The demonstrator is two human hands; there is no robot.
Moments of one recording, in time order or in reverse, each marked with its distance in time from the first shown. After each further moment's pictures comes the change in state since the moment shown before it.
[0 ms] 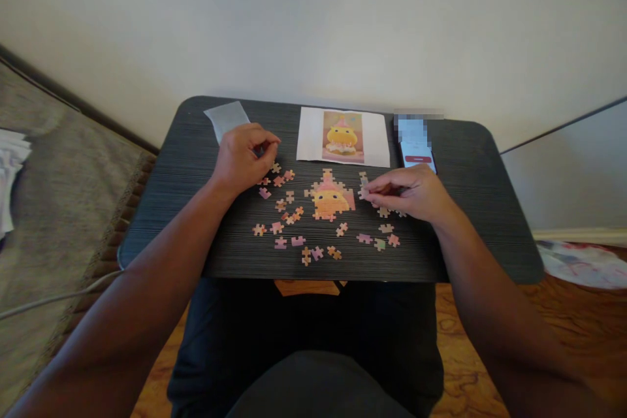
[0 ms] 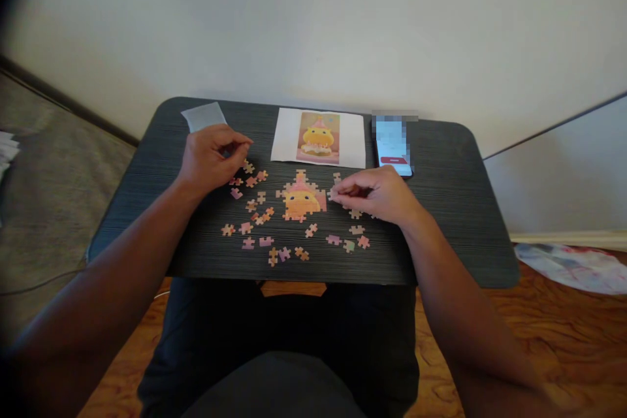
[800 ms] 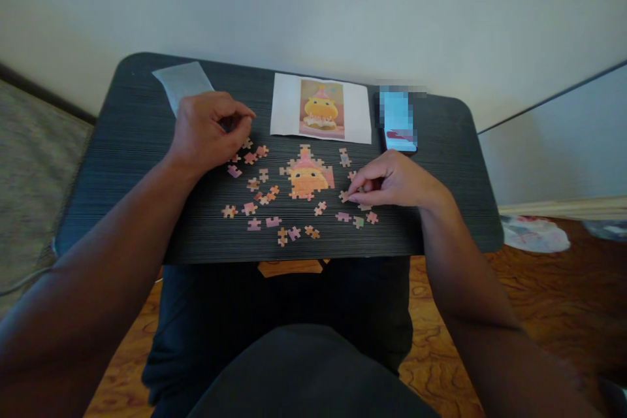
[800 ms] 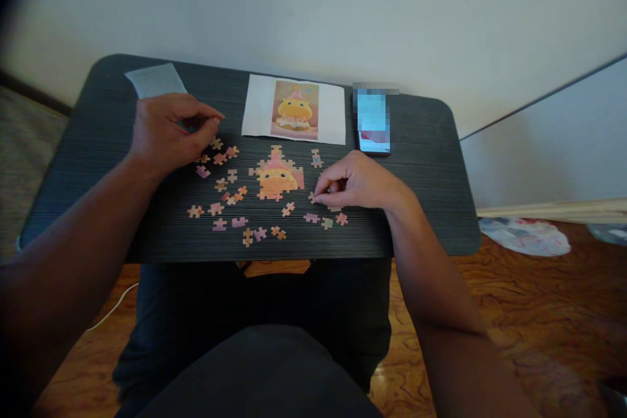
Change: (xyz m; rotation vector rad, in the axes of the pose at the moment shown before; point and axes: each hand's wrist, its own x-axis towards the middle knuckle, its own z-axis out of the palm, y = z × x) left_hand -0.001 -0.001 -0.002 0.080 -0.099 0.004; right_hand -0.003 -0.021 -0.011 0.052 -0.353 0.055
